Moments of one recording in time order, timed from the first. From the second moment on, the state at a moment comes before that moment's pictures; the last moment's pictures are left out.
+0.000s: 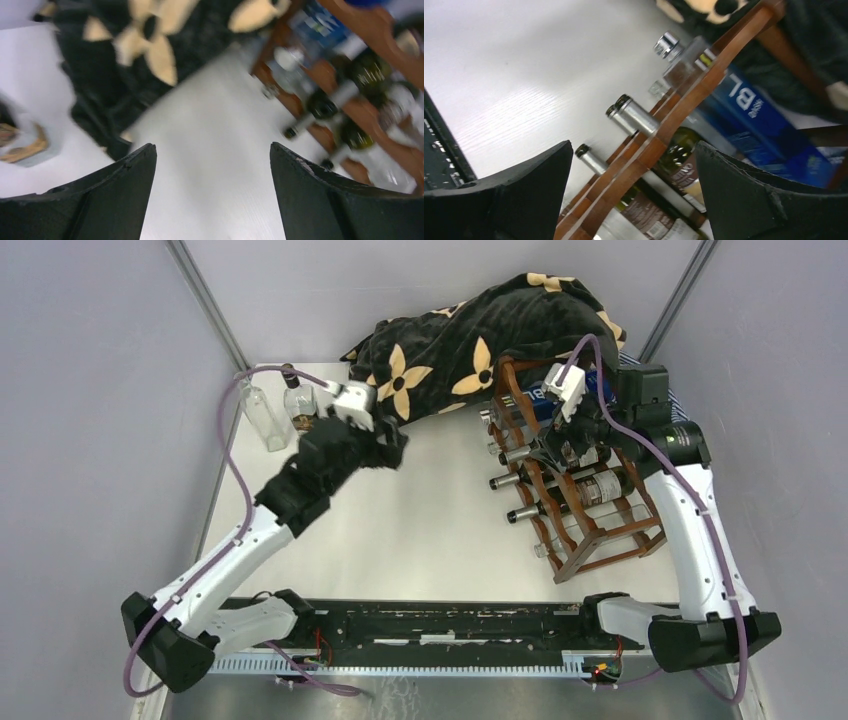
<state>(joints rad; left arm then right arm) -0.74 1.05 0.98 -0.21 -0.24 -0.20 0.13 1.21 1.42 -0.92 -0.63 -0.66</state>
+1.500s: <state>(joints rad) -0.02 1.71 1.63 -0.50 -0.18 -0.12 0.19 1.16 1.19 -0.38 -1.20 -0.56</state>
